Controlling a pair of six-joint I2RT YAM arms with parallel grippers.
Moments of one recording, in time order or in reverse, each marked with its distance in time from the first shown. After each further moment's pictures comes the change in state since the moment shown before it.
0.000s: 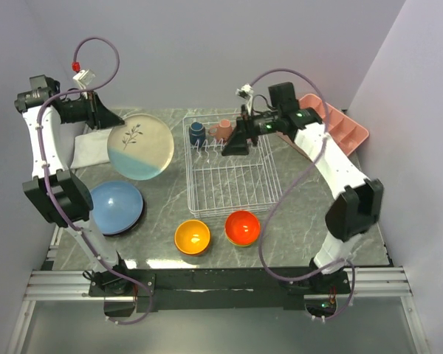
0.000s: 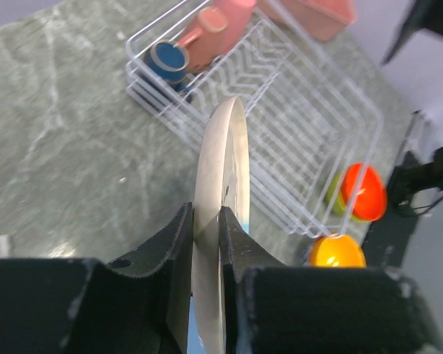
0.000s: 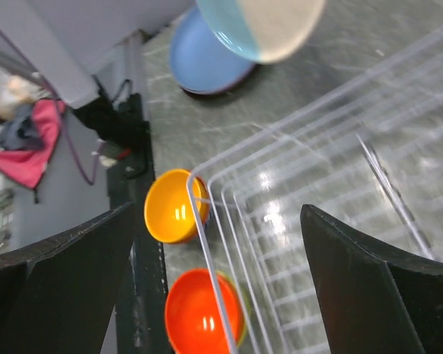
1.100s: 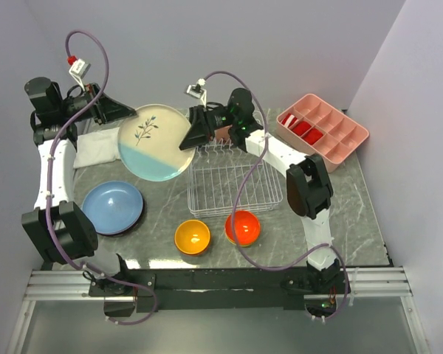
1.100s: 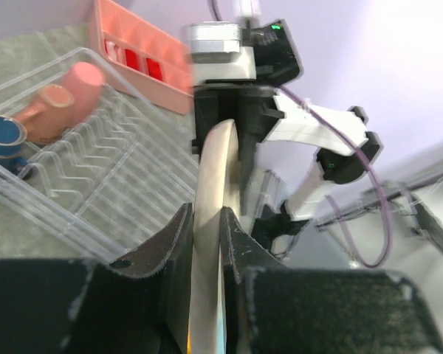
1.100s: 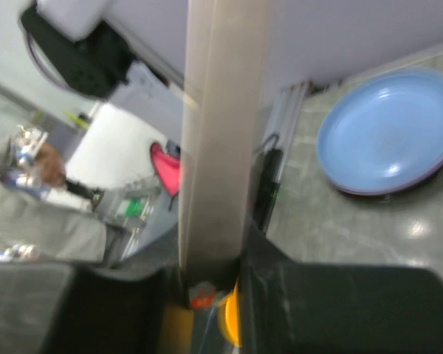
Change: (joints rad) left arm -0.064 -0.393 -0.621 1.366 0.276 -1.340; right arm 0.220 0.454 0.139 1.395 -0.389 1.191
